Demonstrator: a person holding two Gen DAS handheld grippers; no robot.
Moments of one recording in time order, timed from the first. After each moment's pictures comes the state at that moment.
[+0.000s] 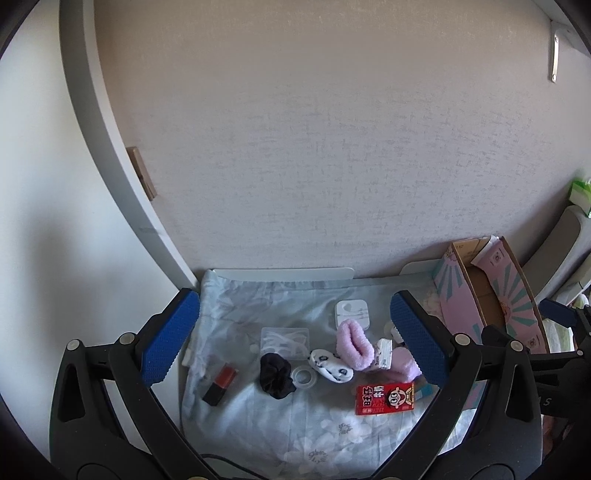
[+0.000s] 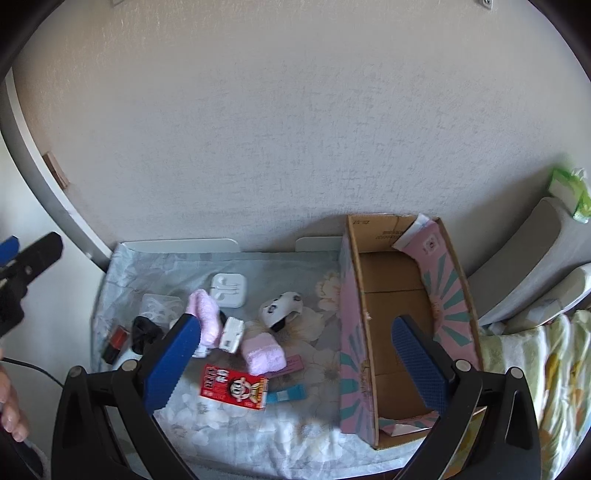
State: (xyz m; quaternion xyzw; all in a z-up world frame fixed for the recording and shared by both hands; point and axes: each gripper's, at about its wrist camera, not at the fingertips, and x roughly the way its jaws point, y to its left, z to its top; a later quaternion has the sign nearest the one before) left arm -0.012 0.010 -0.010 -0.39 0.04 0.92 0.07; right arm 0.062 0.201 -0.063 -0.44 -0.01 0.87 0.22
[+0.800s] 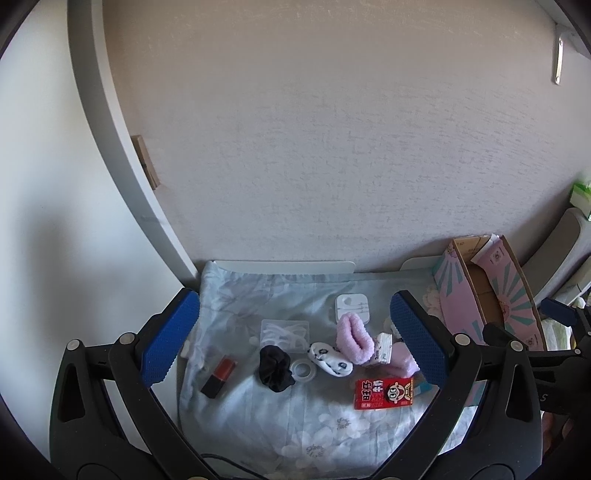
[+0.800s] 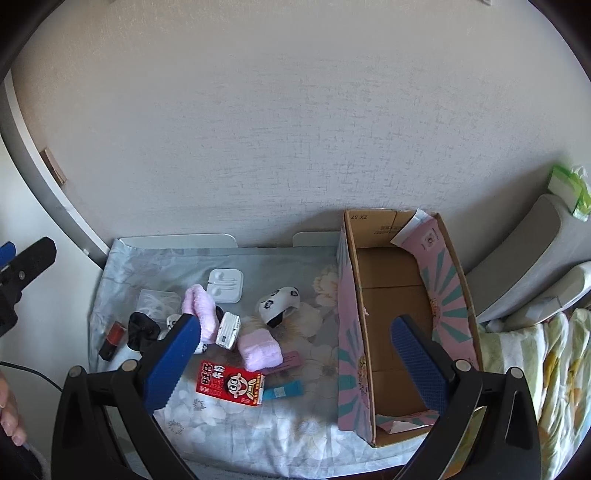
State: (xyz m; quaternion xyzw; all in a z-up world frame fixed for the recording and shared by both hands) left arm -0.008 0.006 -0.012 -0.40 0.04 0.91 0.08; right arm 0.061 0.199 -0.066 -0.45 -0.02 0.86 0.24
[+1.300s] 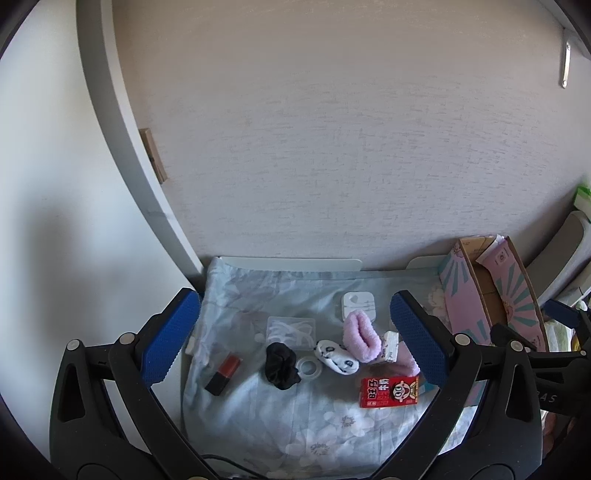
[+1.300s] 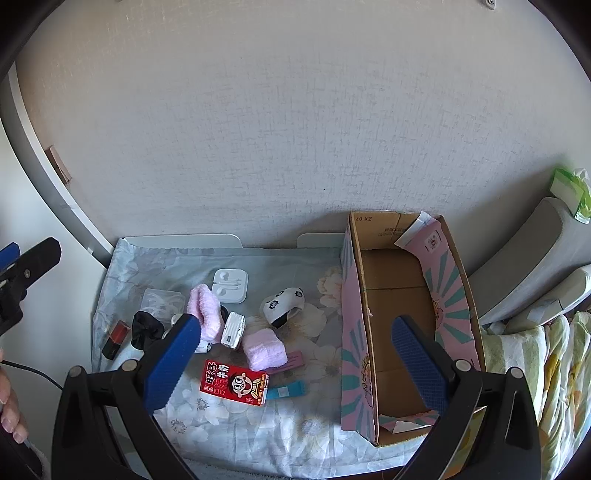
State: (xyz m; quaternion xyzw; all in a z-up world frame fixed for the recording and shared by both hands) left arm -0.010 -0.003 -0.014 -0.40 0.03 0.91 0.07; right arm 0.062 0.198 -0.063 -0.45 -0.01 0.86 0.23
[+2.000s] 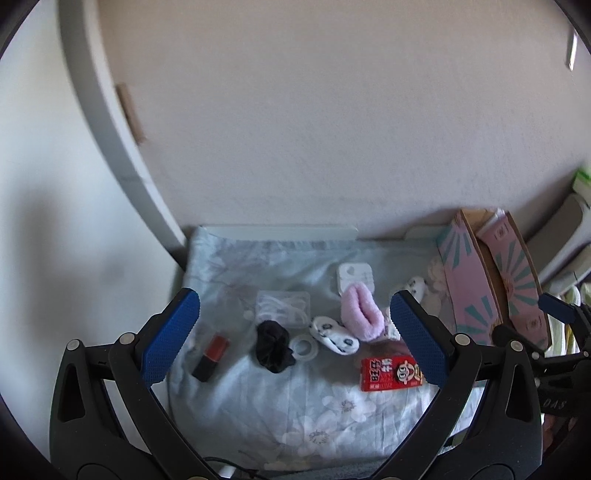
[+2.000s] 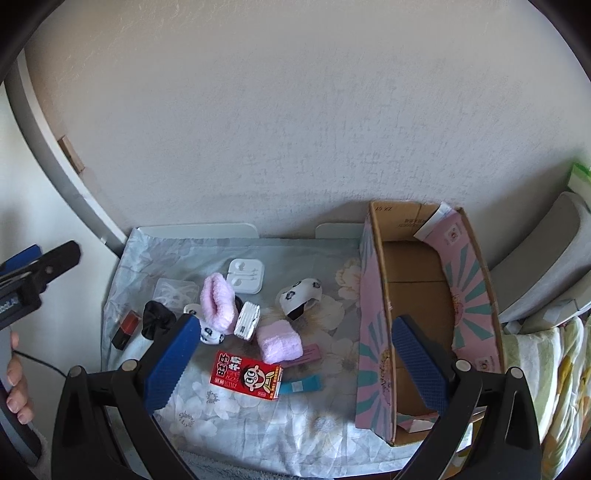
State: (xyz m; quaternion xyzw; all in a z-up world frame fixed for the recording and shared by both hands) left arm -0.025 -0.002 -0.060 -0.46 0.03 0.88 0.11; right arm 0.064 0.200 -0.085 -0.46 0.01 0.87 0.19
